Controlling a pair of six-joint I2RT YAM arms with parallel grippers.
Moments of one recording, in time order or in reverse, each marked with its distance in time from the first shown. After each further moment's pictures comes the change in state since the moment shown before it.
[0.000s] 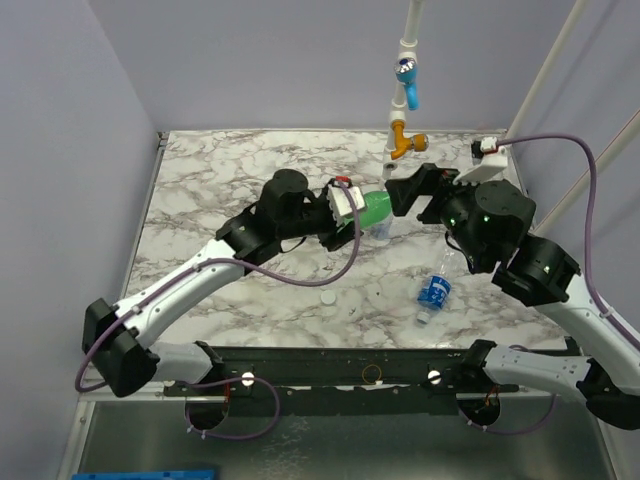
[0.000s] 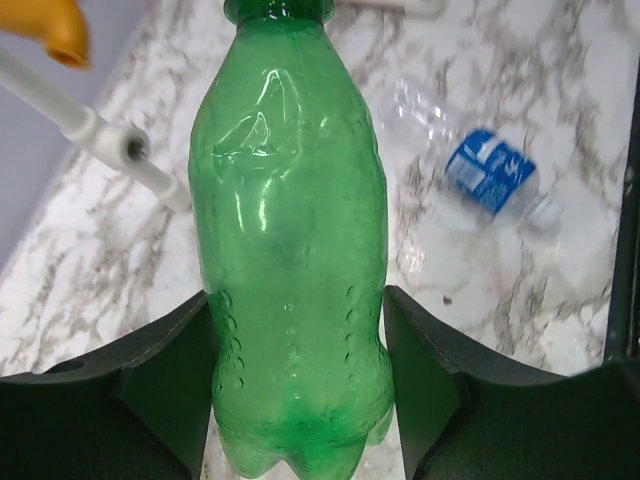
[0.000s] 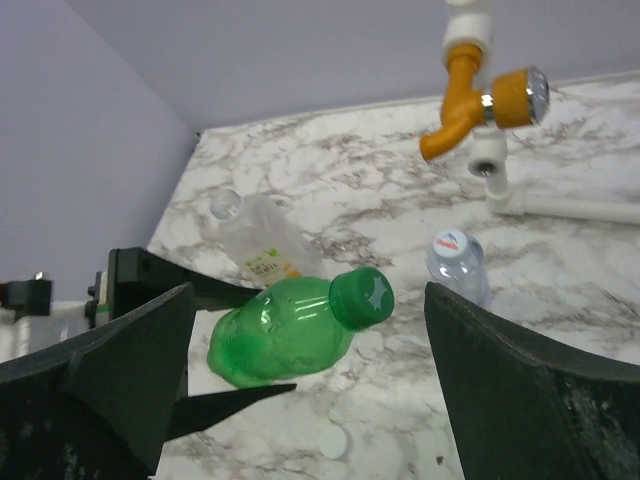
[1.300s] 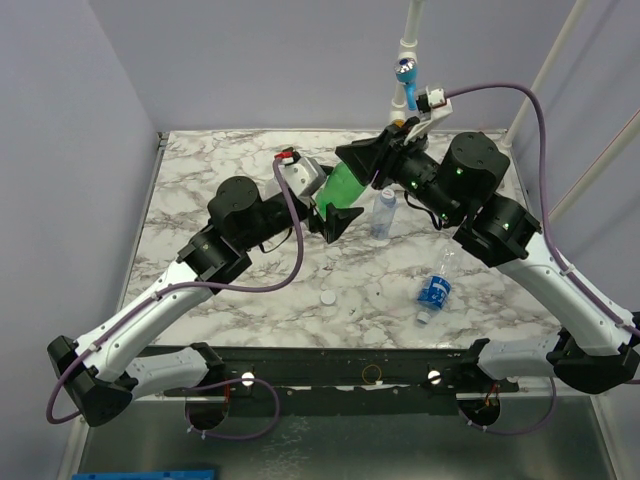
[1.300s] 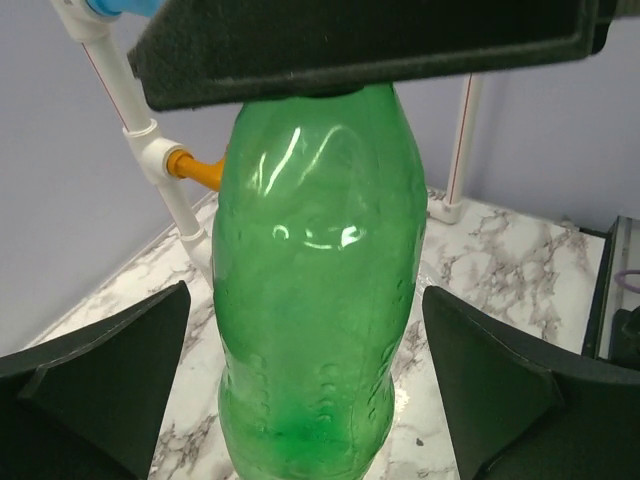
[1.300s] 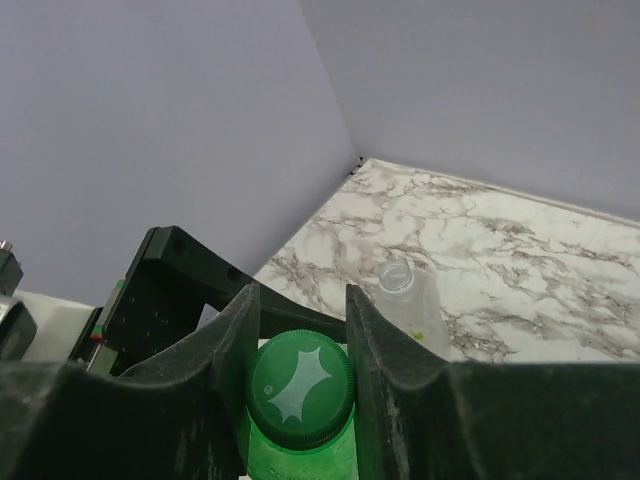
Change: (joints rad) left arm -0.007 -0.261 -0.035 0.256 -0.158 -0.311; right arm 0.000 0.313 0.321 0.238 -0.406 -0.146
